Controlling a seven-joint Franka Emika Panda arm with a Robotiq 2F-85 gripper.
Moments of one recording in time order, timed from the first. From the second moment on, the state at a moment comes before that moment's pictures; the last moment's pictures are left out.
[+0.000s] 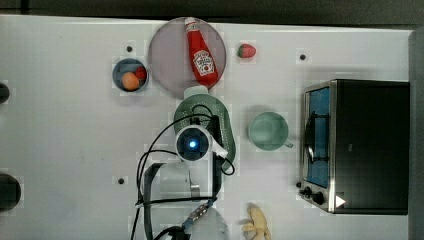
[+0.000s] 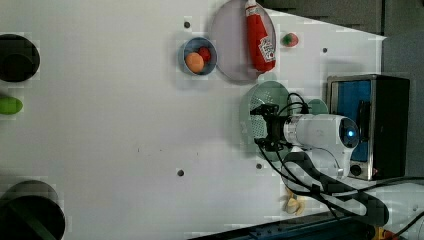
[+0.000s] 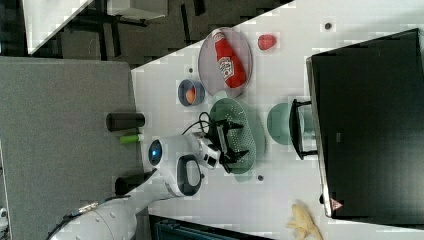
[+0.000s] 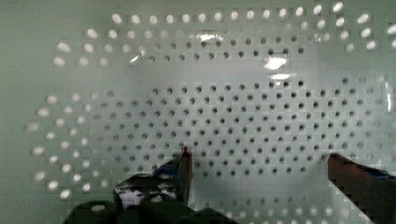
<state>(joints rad) 0.13 0.43 -0.01 -2.45 -0.01 1.31 0.76</state>
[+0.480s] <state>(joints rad) 0.17 0.41 0.00 -2.44 -0.01 1.19 0.76</state>
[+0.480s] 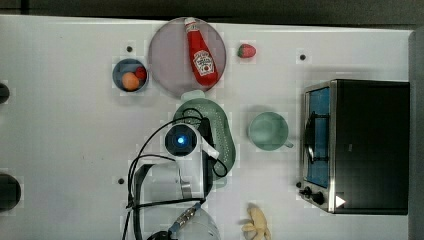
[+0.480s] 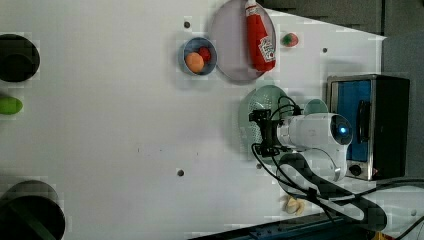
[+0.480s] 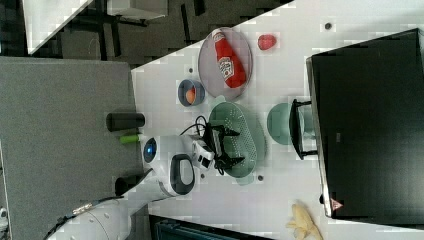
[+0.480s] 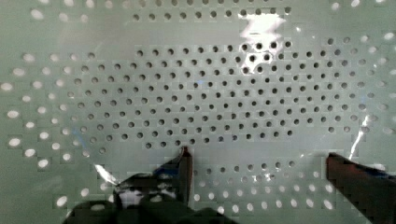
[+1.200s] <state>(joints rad) 0.31 0.42 0.01 -2.37 -0.03 1.12 1.02</state>
